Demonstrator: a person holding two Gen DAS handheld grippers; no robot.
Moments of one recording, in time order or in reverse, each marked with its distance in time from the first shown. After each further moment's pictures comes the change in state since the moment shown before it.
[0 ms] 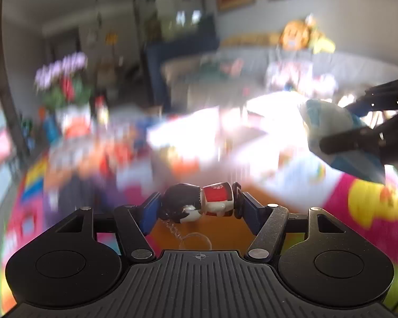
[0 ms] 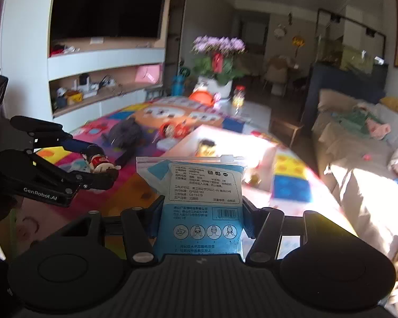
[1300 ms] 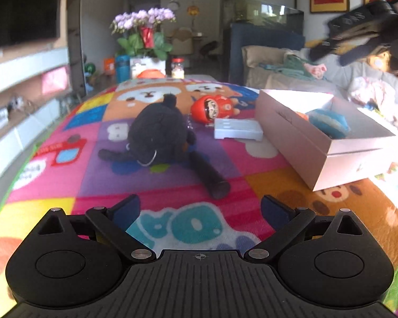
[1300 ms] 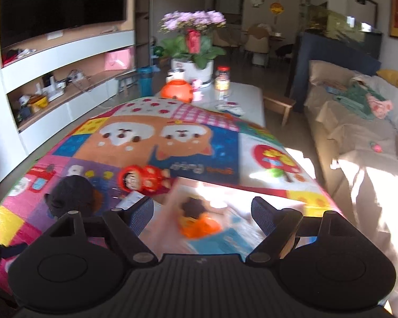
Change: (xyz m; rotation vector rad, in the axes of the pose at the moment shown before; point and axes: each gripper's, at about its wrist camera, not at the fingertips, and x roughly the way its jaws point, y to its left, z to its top) left arm 0.063 0.110 -0.088 -0.349 0.108 0.223; right arm 0.237 0.004 0.130 0.112 0.187 -0.011
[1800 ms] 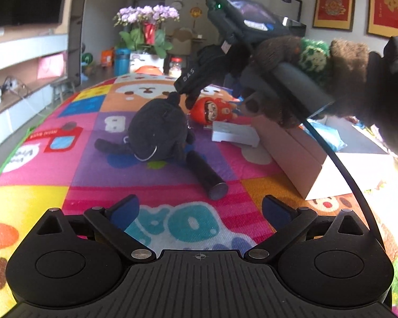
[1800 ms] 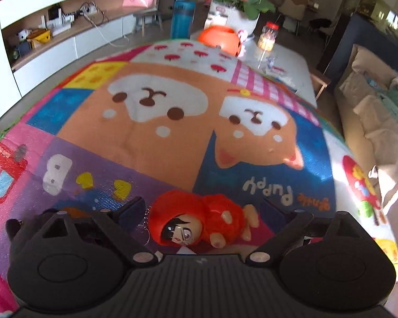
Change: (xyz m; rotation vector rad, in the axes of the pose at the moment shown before) left arm 0.000 0.013 -0.004 -0.088 -0.008 -0.054; right arm 0.195 0.105 0.048 -0.152 0.269 -0.025
